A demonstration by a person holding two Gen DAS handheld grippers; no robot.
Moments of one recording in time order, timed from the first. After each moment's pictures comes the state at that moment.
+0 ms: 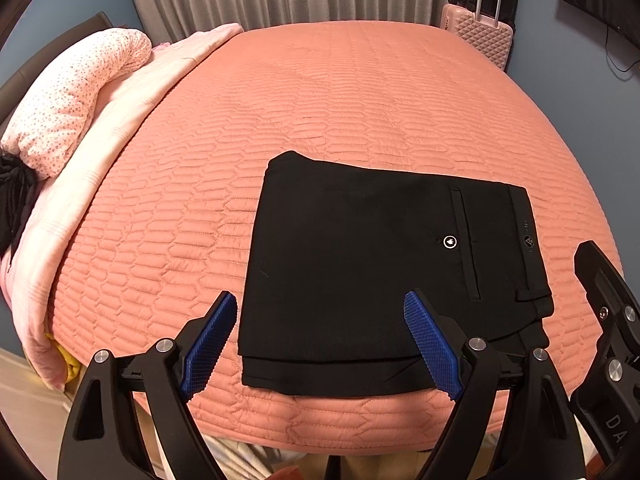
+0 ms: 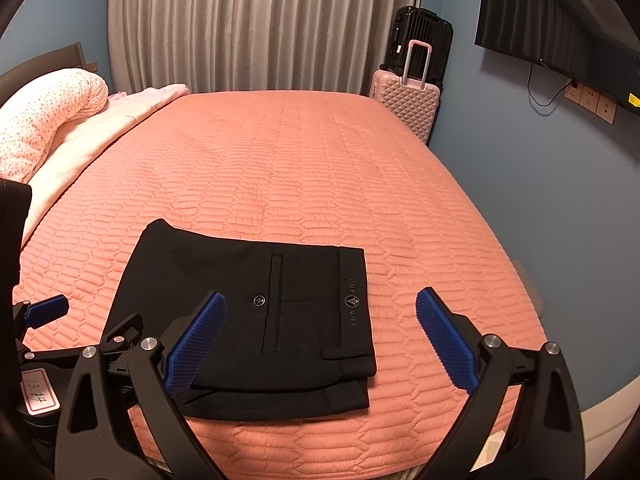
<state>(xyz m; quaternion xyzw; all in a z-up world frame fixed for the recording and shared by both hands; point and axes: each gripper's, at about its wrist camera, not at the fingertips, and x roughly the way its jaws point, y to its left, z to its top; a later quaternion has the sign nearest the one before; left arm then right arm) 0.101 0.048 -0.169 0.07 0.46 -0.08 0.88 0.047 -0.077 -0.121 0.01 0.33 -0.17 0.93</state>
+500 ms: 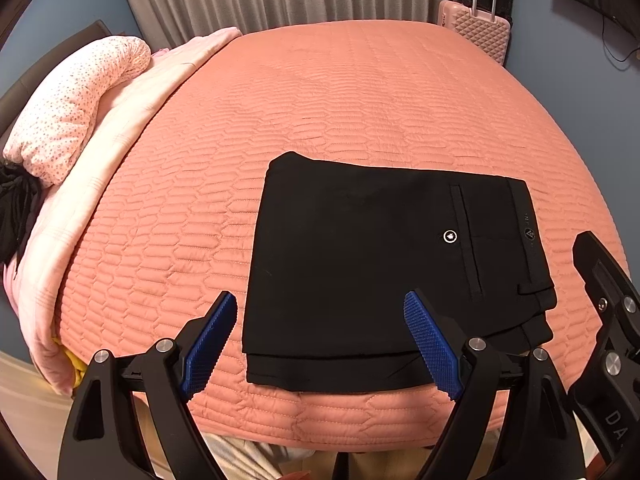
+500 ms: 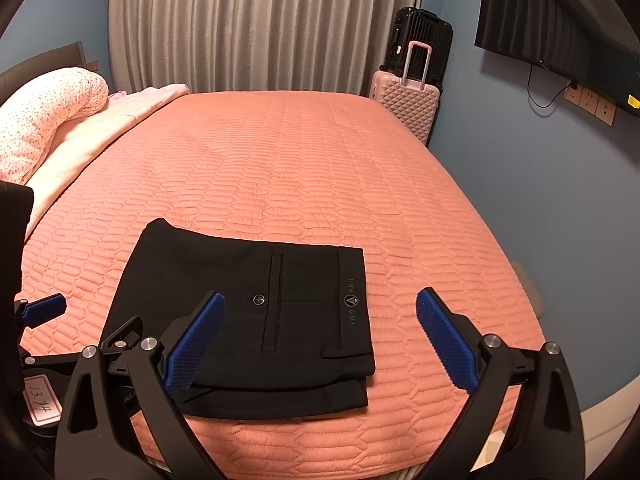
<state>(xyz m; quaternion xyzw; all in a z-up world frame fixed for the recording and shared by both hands) 0.096 0.045 -0.168 0.08 0.46 -0.08 0.88 0.046 -0.076 -0.123 0.01 0.33 -0.18 0.93</state>
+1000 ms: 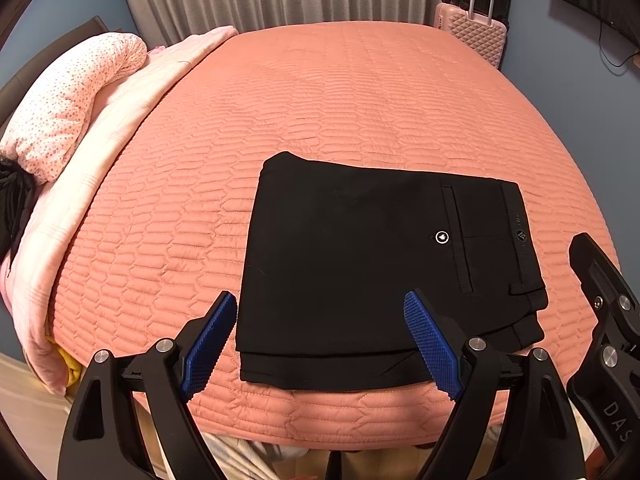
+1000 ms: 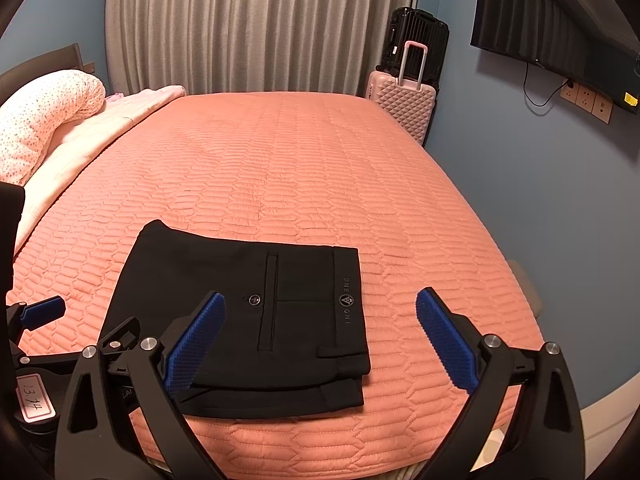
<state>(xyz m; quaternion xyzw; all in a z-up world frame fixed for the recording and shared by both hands) 0.095 0.047 -0.166 0.08 0.46 -0.09 0.88 0.043 -0.079 -0.122 0.01 0.33 -0.18 0.93</state>
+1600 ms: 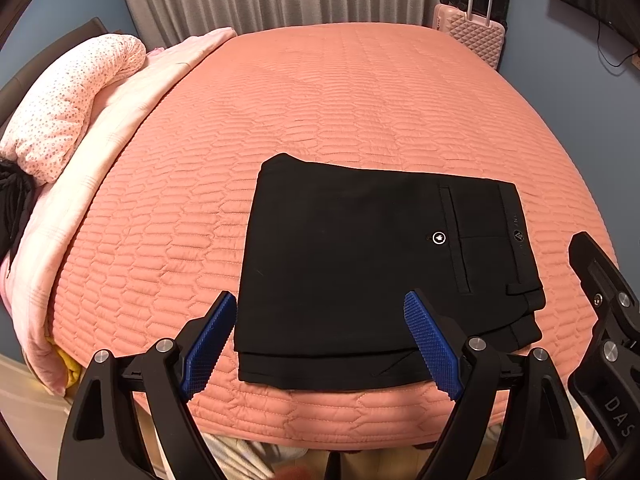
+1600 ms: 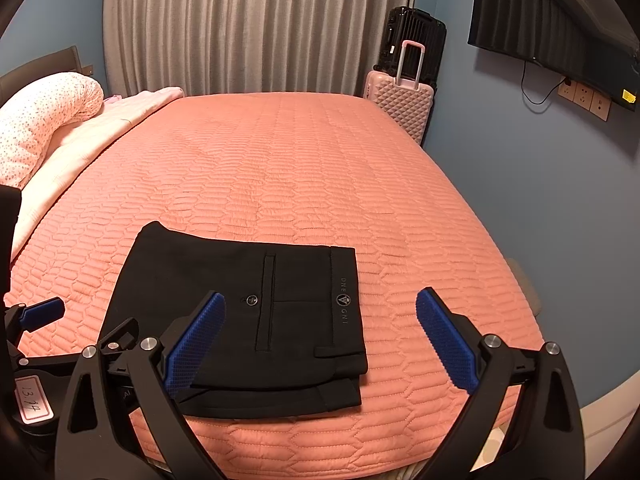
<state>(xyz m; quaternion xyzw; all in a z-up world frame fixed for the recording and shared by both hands) 0.093 0.044 -0.165 0.07 0.46 -0.10 0.88 0.040 -0.083 -0.119 0.01 0.33 -0.18 0.93</state>
